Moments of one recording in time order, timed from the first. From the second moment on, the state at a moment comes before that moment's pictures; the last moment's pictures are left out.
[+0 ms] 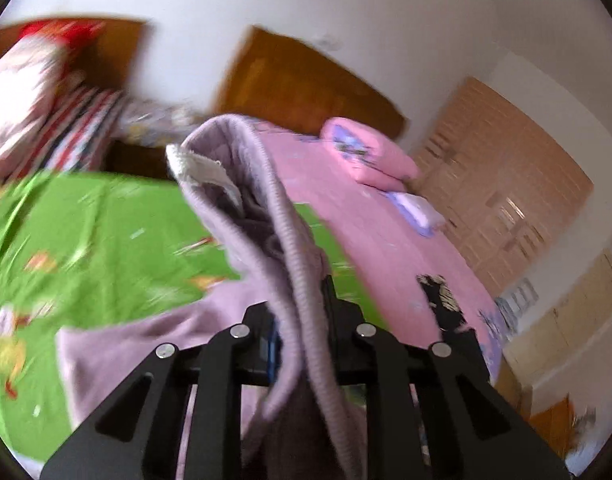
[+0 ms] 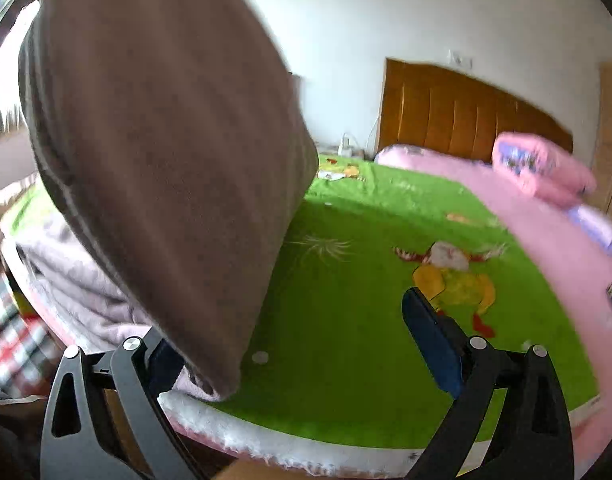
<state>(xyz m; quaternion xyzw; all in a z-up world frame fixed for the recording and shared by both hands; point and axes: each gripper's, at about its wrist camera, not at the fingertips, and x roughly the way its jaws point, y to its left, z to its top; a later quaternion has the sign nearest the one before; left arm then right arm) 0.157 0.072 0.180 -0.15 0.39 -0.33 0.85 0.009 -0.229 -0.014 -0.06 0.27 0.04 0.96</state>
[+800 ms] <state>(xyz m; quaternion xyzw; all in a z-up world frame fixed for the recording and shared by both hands) 0.134 0.231 -0.054 -0.37 0.41 -0.24 0.80 0.020 -0.233 -0.041 -0.06 0.33 0.07 0.94</state>
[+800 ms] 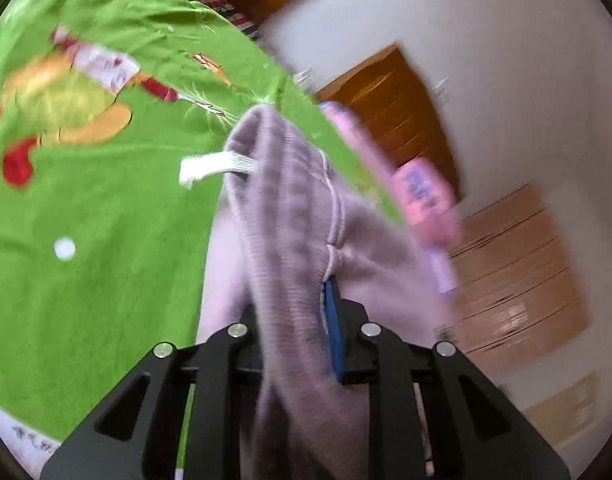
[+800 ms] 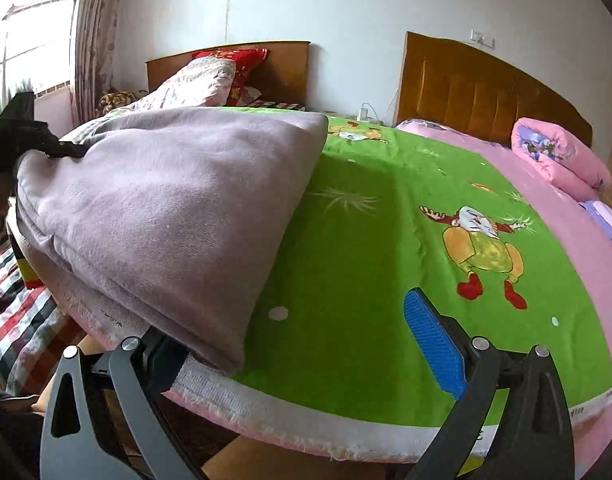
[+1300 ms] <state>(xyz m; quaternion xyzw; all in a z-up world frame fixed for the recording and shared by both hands) 0.031 0.185 0.082 -0.15 0.26 -0.12 0.95 -0.026 -0.247 0.009 -0.03 0.27 0.24 0.93</state>
